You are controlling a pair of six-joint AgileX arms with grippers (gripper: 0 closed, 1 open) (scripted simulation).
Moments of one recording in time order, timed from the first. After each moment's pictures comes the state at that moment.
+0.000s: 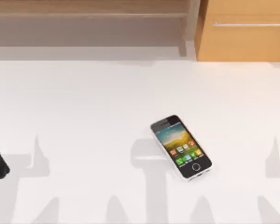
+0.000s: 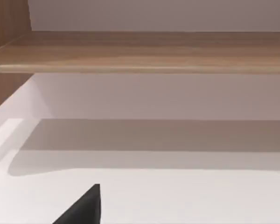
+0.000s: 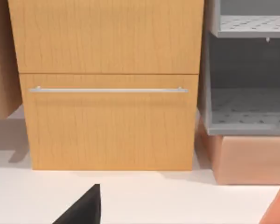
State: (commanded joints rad) left arm 0.00 0.00 0.00 0.00 0.00 0.00; right arm 0.00 0.00 0.00 0.00 0.00 0.00
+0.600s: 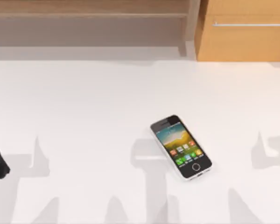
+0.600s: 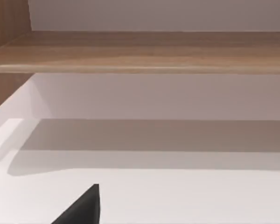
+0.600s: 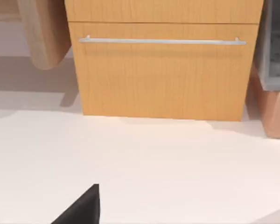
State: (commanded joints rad) left arm 0.00 0.00 0.00 0.00 0.00 0.00; right arm 0.13 0.35 0.29 -0.18 0.02 0.04
